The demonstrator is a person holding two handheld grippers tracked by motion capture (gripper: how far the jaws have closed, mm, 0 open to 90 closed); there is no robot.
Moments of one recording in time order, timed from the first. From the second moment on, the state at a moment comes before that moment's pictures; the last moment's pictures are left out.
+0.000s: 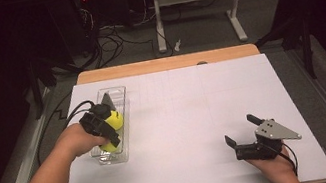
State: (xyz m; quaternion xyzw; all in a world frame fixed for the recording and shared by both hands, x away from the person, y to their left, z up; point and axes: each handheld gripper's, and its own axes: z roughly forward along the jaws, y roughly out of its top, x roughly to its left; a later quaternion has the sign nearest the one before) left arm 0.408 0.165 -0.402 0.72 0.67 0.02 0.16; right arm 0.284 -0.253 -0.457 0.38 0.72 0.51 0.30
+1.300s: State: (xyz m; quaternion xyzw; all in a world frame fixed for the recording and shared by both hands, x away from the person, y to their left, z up) left arm 0.409 0.165 -0.399 0.72 0.67 0.02 0.17; right arm 0.285 -0.252 -0.458 0.38 0.72 0.51 0.30
